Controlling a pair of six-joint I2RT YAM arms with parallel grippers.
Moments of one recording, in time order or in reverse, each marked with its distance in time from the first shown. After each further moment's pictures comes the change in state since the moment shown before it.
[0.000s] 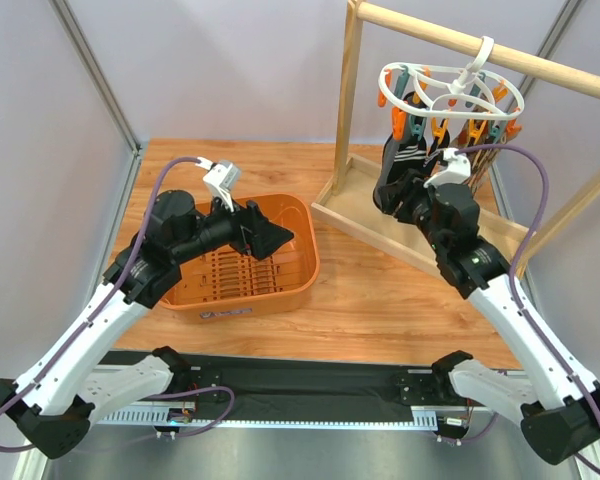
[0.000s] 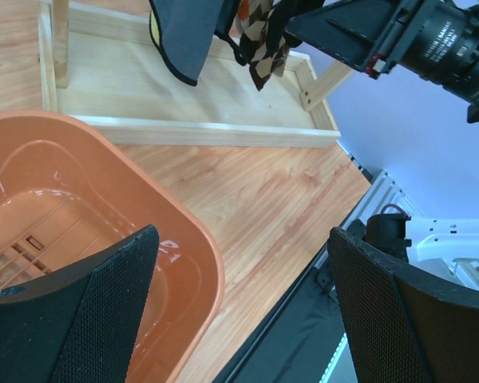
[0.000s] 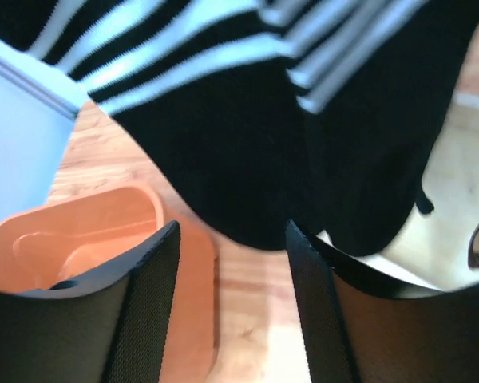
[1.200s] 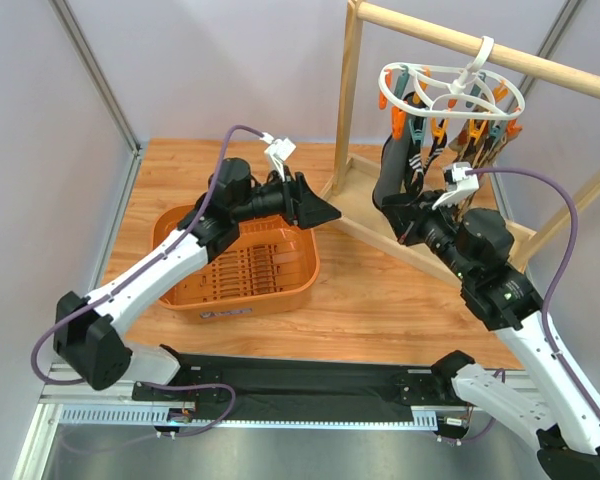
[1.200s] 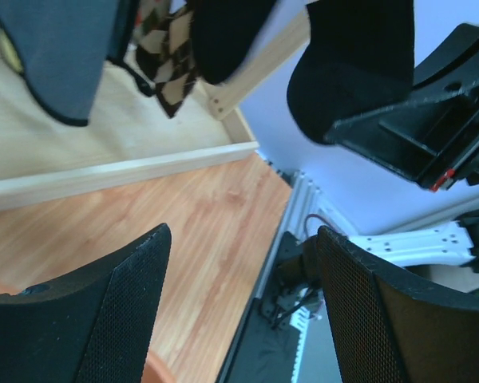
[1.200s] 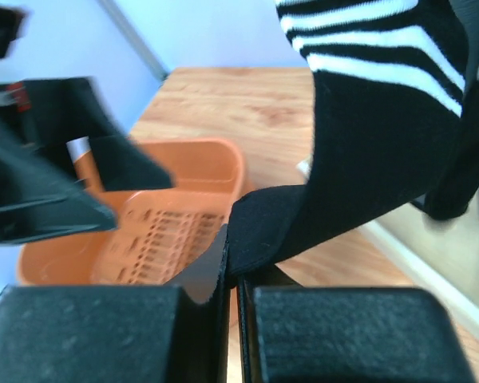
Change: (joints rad) left arm -0.005 0.393 0.056 0.431 0.272 -0.166; right arm 0.103 -0.173 0.008 -0.060 -0.127 -0.112
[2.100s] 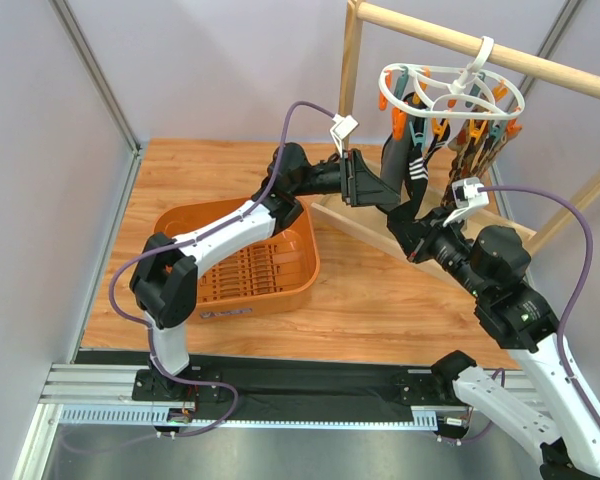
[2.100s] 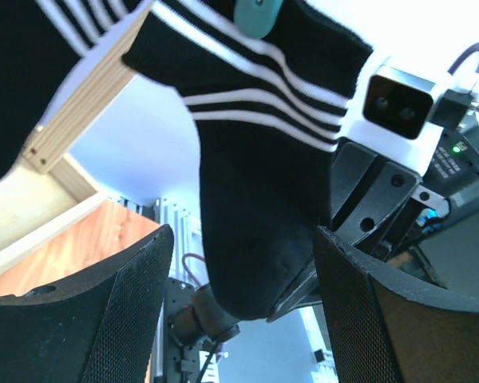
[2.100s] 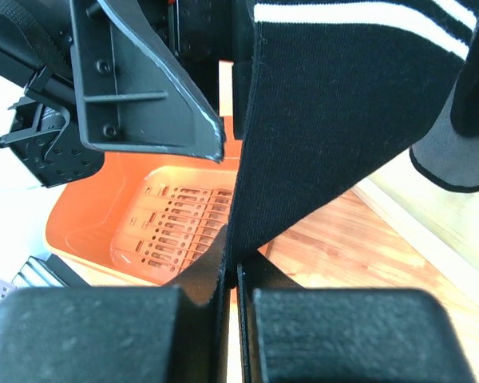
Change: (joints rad) left arm -0.121 0.507 0.349 0.582 0.254 -0.467; right arm 0.000 -0.114 -0.029 -0.093 -0.087 0.018
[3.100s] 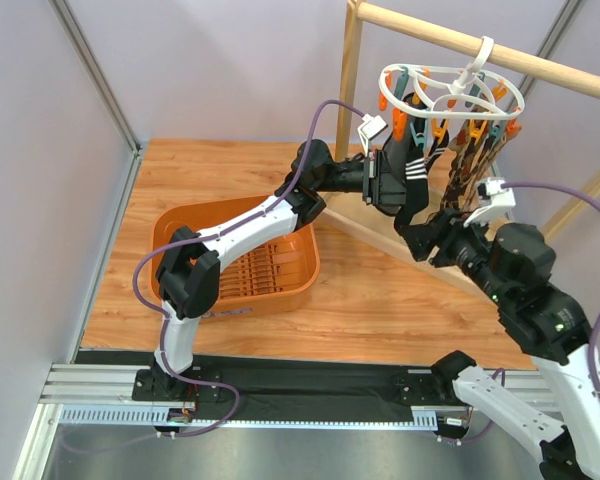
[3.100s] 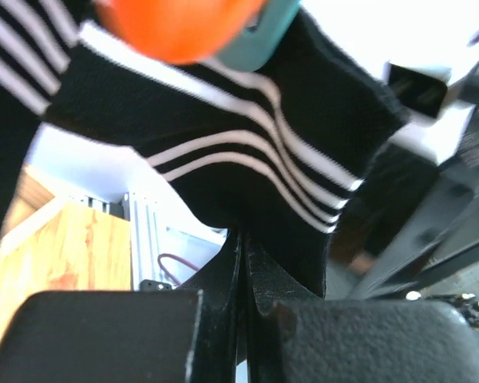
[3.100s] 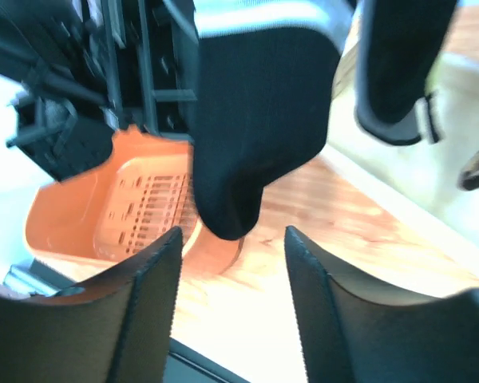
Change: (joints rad) left arm -0.064 0.160 0.215 0.008 0.072 -0.074; right arm 0.000 0.014 0.182 -0.290 0.117 0.026
